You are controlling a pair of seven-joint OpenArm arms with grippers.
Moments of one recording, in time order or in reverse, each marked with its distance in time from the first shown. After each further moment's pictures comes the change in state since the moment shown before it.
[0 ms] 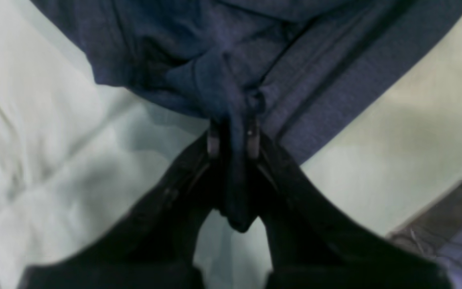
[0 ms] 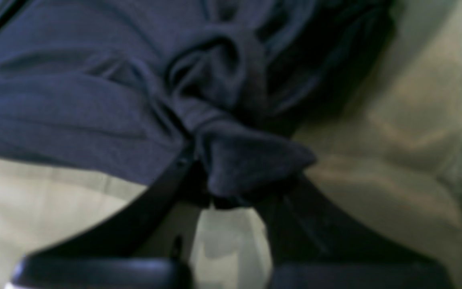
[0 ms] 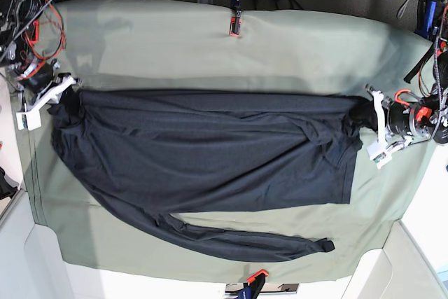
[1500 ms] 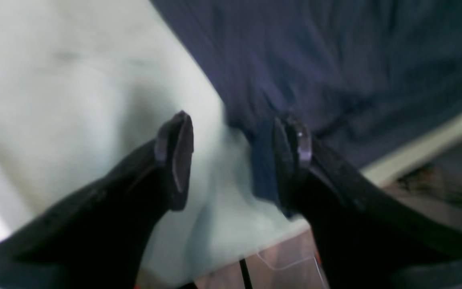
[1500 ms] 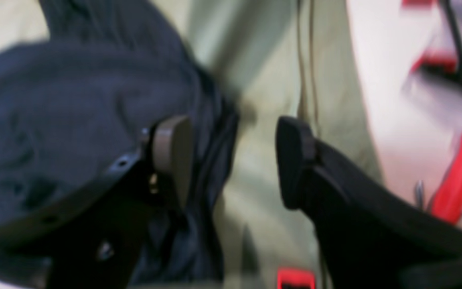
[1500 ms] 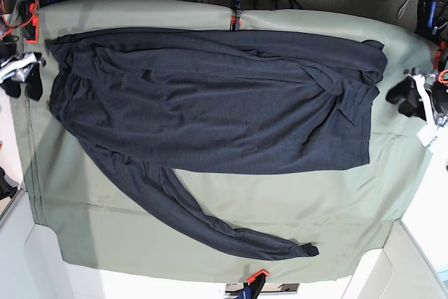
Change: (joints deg) left arm 18.5 -5.6 -24.2 3.1 -10.1 0.1 -0.2; right arm -8.3 0.4 13.6 12.0 2.6 -1.2 2.9
